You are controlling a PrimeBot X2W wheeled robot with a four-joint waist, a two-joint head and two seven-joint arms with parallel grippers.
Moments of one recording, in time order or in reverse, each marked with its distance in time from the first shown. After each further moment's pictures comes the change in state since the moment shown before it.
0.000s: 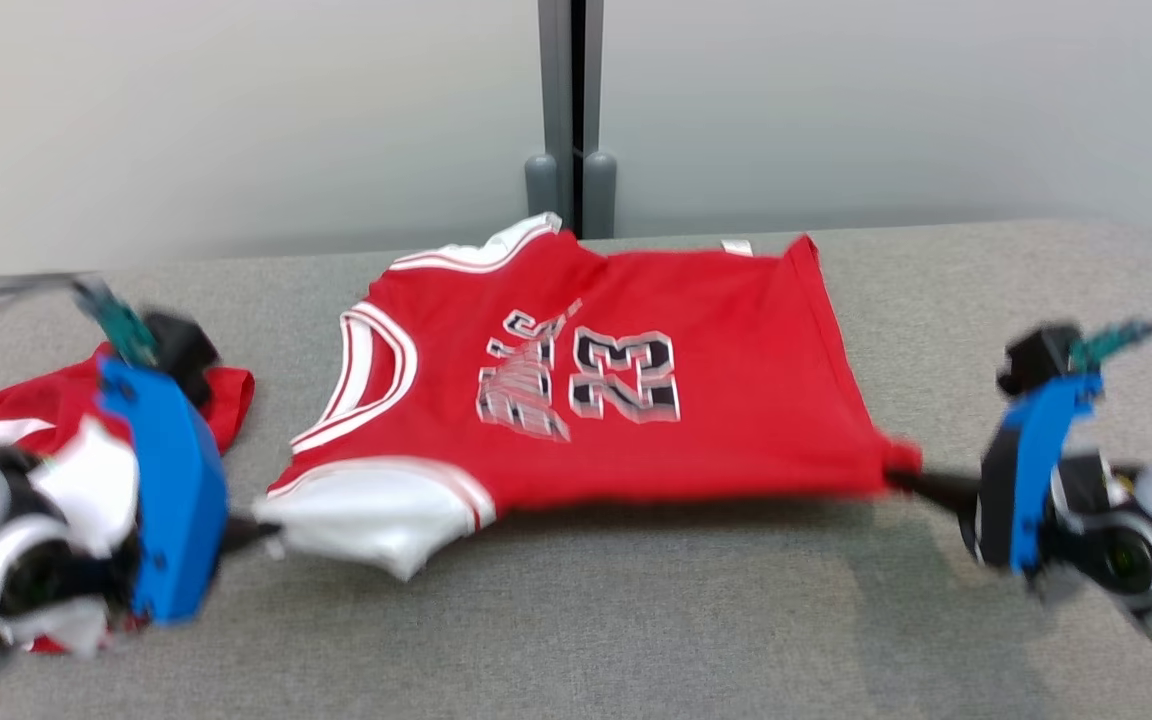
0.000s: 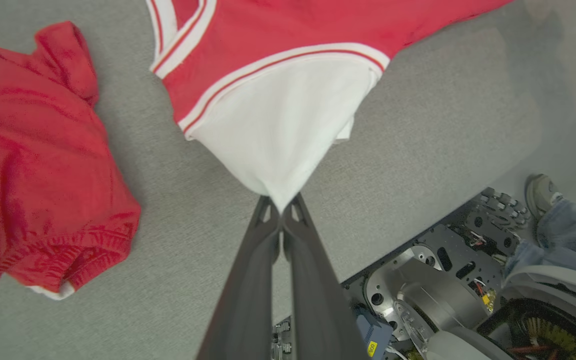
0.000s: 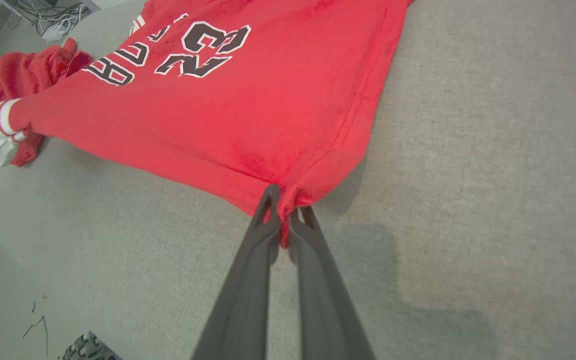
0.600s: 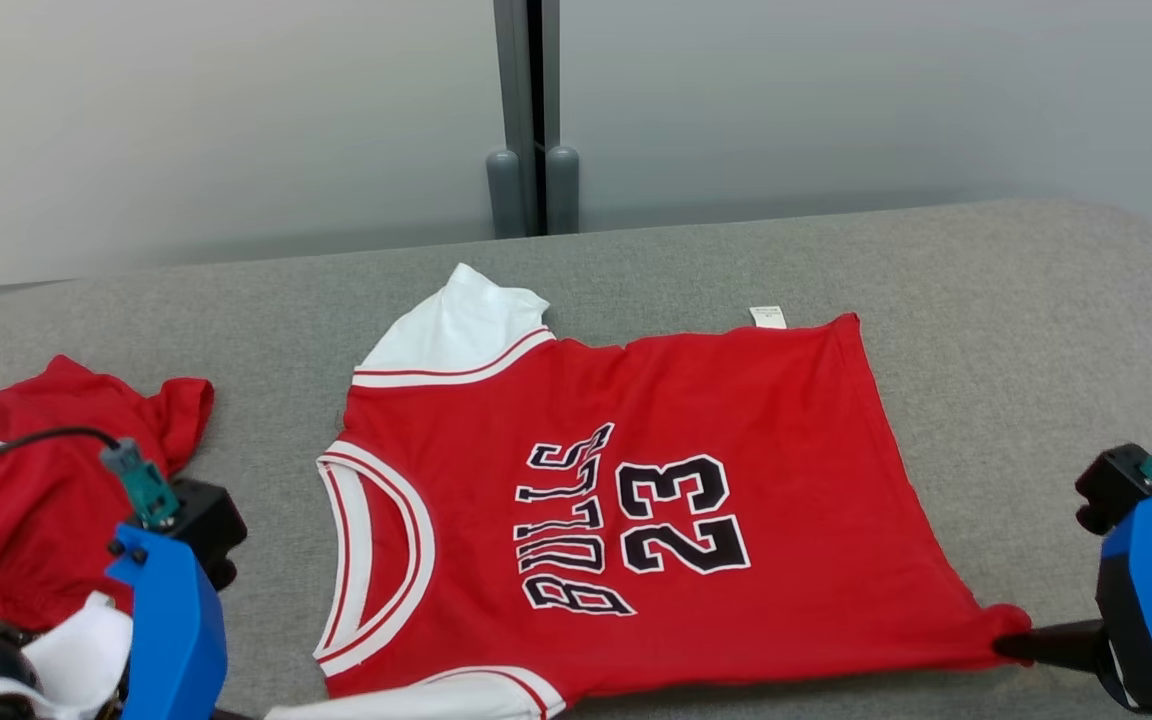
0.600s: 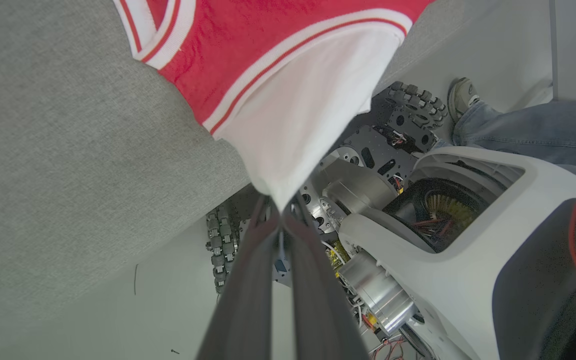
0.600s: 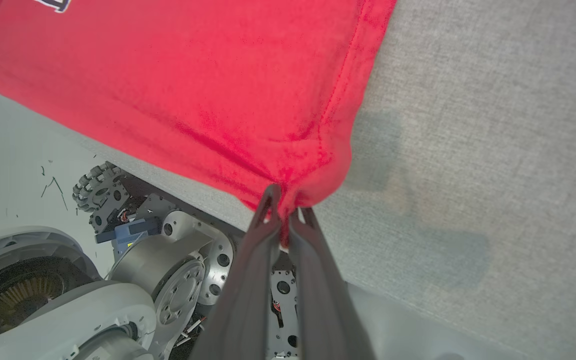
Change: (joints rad) left arm 0.239 0.269 -0.005 -0.551 -0.253 0.247 0.128; right arm 0.284 -0.377 -0.032 -0.445 0.064 0.000 0.295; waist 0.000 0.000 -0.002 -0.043
